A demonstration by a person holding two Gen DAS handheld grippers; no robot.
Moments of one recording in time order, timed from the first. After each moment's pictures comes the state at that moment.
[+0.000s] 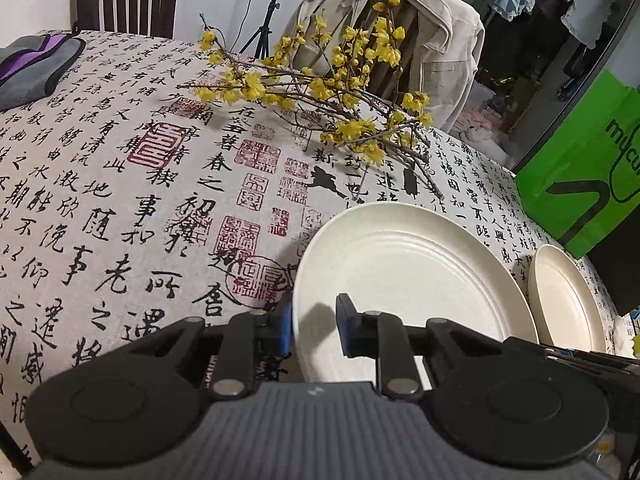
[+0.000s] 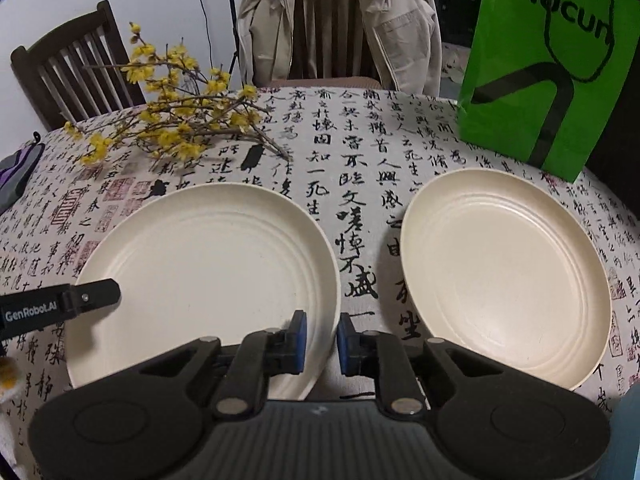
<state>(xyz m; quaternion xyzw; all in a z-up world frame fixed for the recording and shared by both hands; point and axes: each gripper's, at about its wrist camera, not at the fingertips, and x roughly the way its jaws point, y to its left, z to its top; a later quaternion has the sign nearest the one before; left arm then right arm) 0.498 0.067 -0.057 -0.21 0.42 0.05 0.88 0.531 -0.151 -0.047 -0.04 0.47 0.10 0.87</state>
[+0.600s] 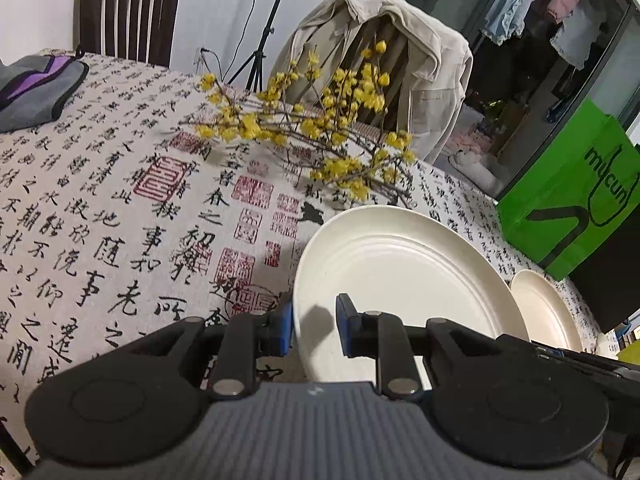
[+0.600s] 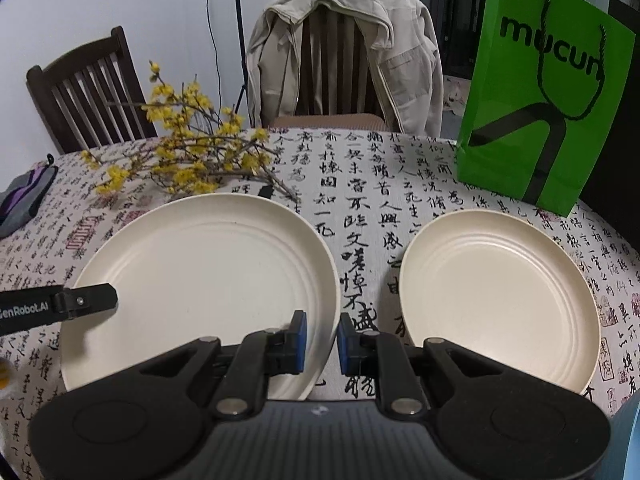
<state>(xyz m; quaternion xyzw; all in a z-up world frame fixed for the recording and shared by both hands) 0.486 0.071 -0.032 -0.22 0.38 0.05 0.90 0.523 -0.154 -0.026 -0.03 0.42 0.12 0.90</state>
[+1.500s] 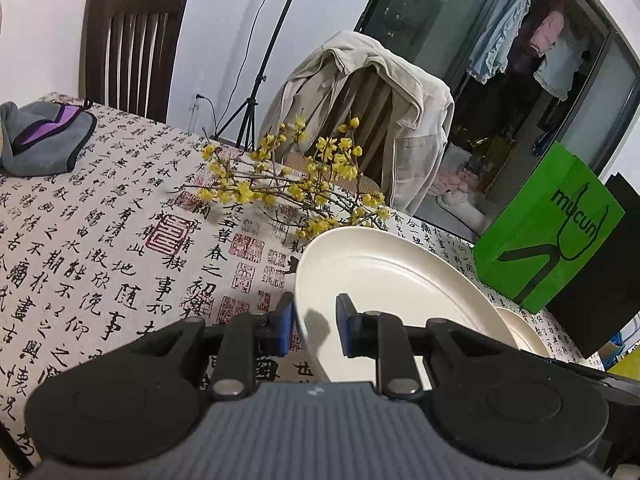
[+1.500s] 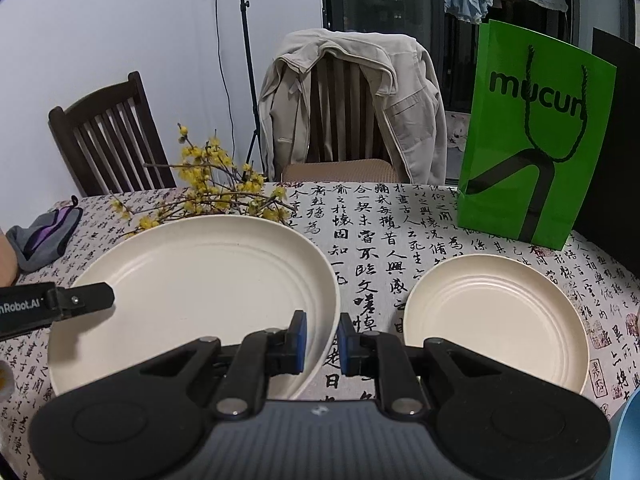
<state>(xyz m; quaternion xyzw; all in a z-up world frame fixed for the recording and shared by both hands) 0.461 0.071 0.010 -0.21 0.32 0.05 0.92 0.502 -0.158 0.006 -0.01 0.36 0.13 0.92</state>
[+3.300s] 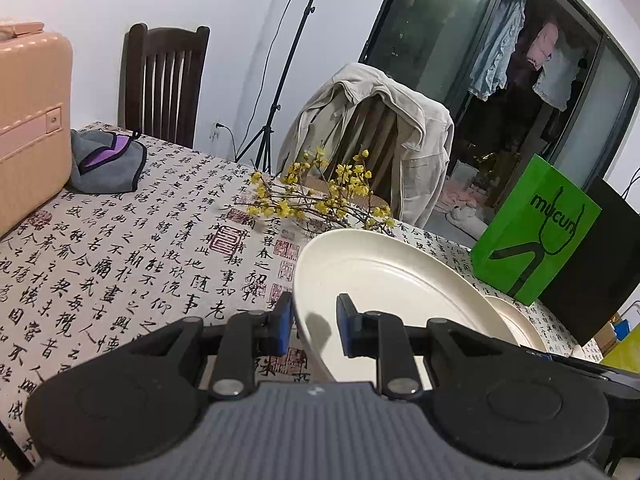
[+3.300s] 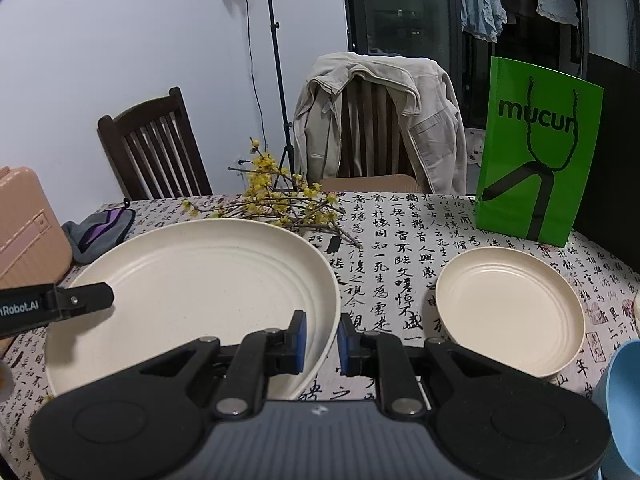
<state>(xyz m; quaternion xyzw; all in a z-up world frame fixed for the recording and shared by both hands) 0.360 0.080 0.049 -0.19 0.29 0.07 0.94 0.416 -0.144 0.036 0.00 0.34 0.17 0.93</state>
